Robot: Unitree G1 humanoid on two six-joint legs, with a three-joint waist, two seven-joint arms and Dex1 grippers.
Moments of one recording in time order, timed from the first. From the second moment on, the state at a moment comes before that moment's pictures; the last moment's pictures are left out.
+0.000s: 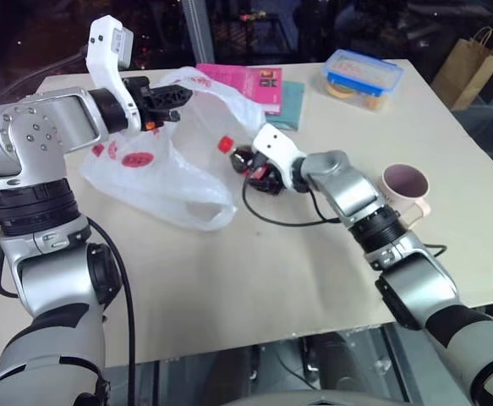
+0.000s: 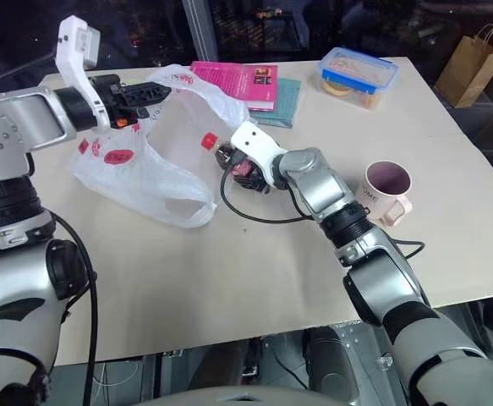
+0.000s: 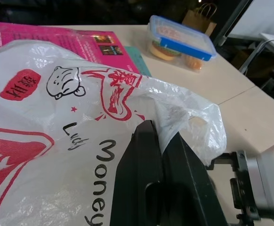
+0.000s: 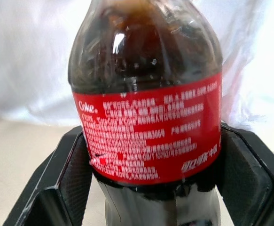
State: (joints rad) left arm -1.04 0.70 0.31 0.08 -0.58 1.31 -0.54; right arm -1.02 -0.10 0.31 0.41 0.04 0.70 0.68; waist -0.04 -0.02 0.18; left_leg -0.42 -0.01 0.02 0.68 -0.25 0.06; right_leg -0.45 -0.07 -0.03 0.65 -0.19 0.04
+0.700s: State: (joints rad) left arm -1.00 0.61 0.46 -0.07 -0.73 1.54 -0.43; right arm -1.17 0.16 -0.08 0.74 0.33 0.81 0.41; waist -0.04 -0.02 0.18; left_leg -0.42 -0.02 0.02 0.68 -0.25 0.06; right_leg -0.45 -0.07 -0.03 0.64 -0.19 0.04
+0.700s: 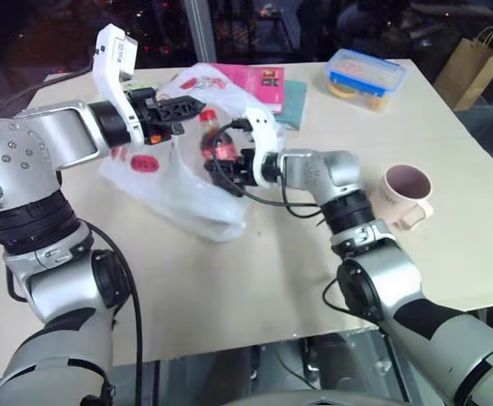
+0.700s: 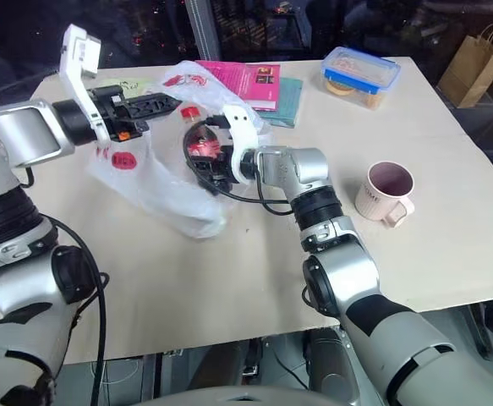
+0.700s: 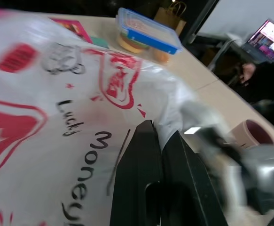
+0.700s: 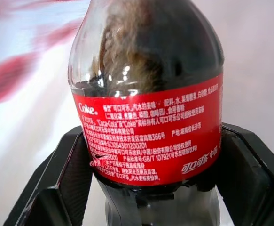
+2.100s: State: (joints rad) left arm -0.80 0.43 0.49 -0.06 -0.71 1.35 -0.34; right arm -0.73 -0.24 0.08 -0.23 0.37 0.97 0.58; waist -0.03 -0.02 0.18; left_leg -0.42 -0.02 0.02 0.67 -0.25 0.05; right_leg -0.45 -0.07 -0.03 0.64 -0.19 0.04
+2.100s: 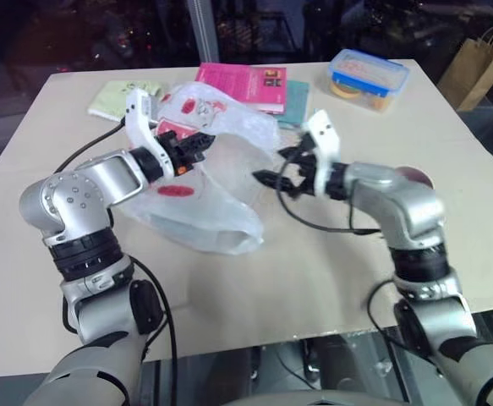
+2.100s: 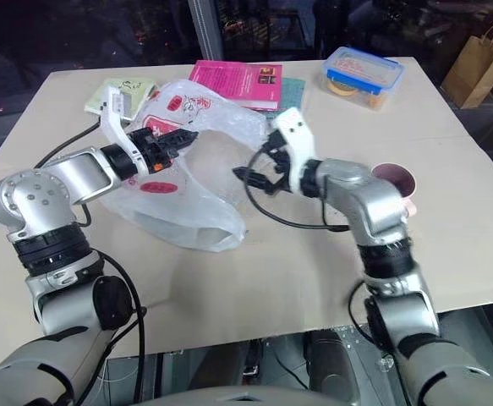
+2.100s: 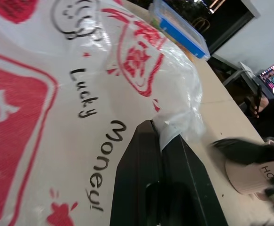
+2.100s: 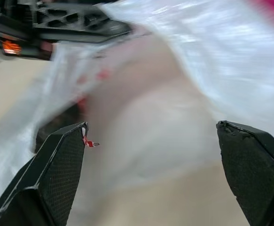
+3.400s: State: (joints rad) left arm -0.91 0.51 0.30 0.01 -0.73 1.22 -0.43; right arm -0.01 -0.61 -0.41 -0.44 0.32 0.84 0.52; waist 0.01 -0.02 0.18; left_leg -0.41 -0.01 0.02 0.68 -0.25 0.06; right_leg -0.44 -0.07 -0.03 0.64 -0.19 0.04
